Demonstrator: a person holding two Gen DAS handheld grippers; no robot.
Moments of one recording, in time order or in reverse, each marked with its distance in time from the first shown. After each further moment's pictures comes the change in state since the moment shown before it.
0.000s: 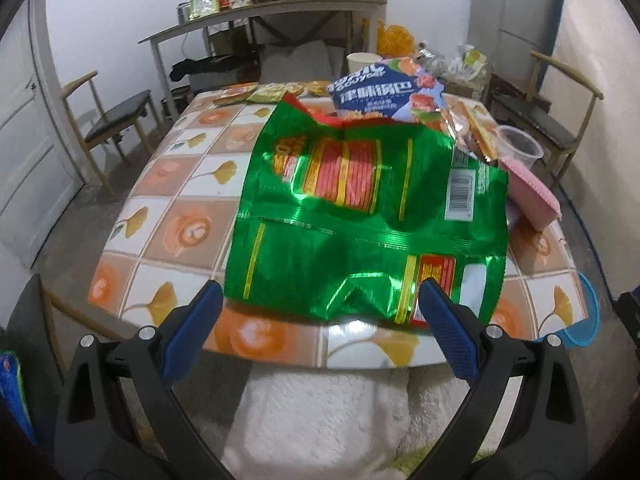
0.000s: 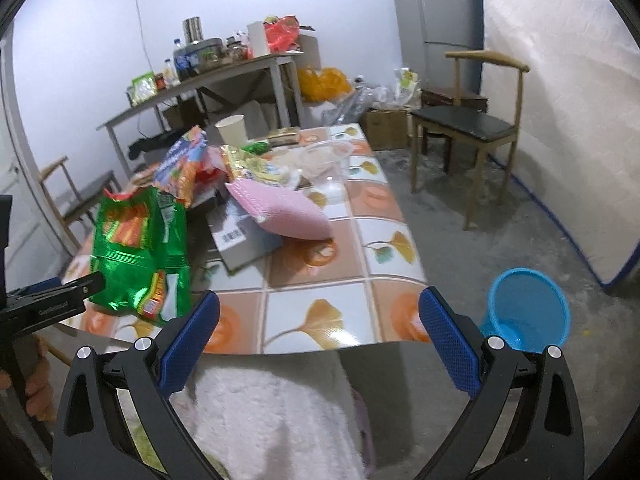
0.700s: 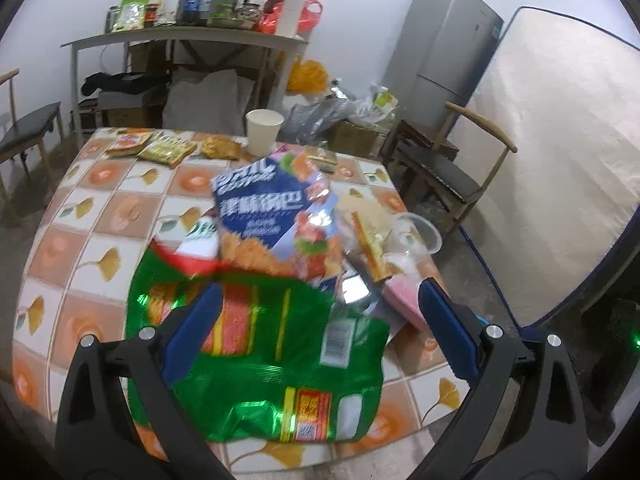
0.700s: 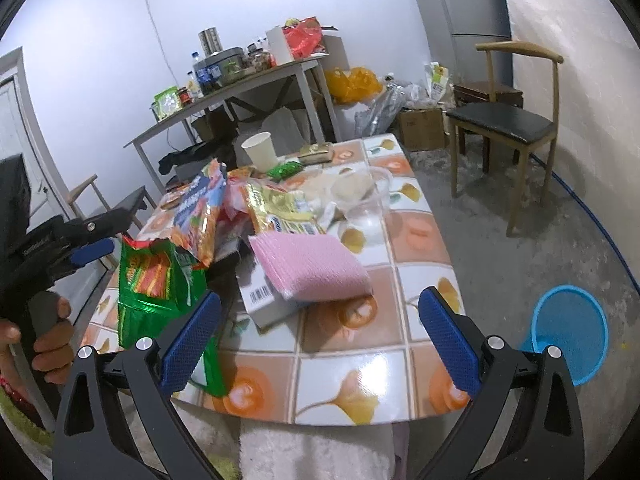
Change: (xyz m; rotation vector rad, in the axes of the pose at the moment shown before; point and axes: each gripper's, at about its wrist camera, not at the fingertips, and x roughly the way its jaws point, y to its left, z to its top) left arm 0.001 -0.023 0.099 -0.028 -0.091 -0.414; right arm 0.032 0.001 0.056 0.023 0.010 0.140
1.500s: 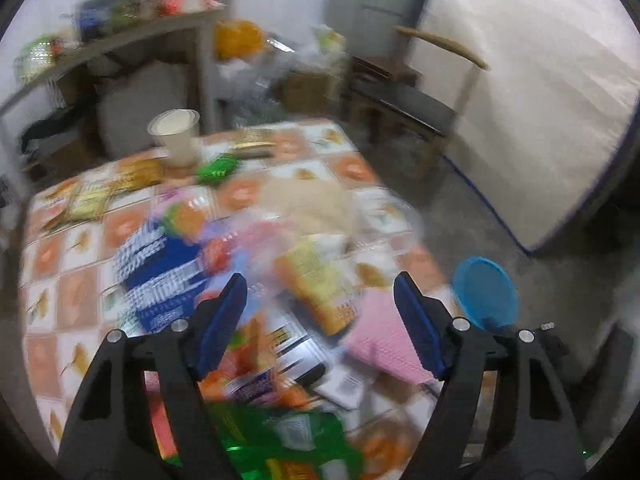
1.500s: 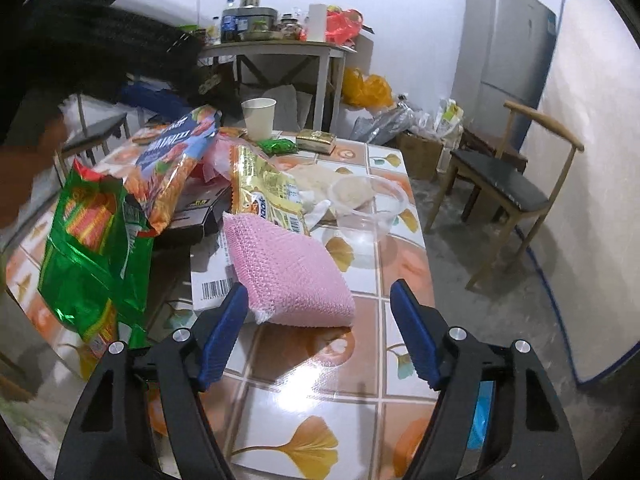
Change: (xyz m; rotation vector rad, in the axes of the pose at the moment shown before) left arm 0.100 -0.068 0.076 0.268 0.280 -0.099; right arm 0.056 0.034 0.002 -0.342 0.027 -0.183
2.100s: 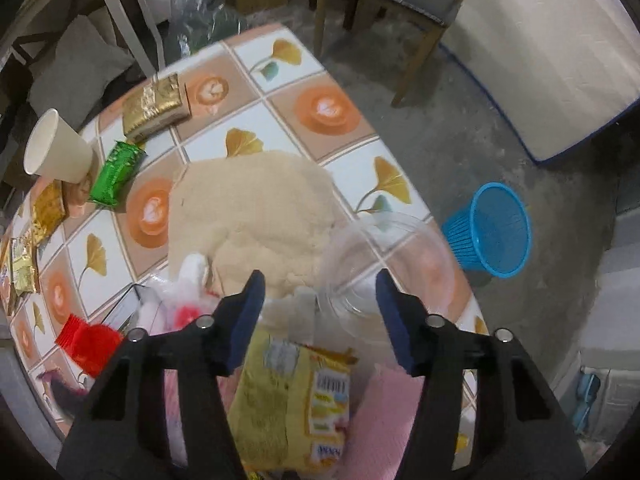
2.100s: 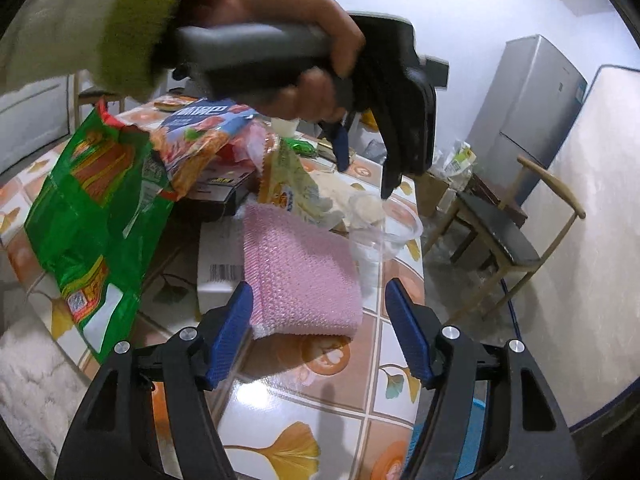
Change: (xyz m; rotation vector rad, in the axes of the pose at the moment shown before) left arm 0.172 -0.028 0.091 0.112 0.445 0.031; right arm -0.003 0.028 -0.011 -0.230 -0.051 -0.043
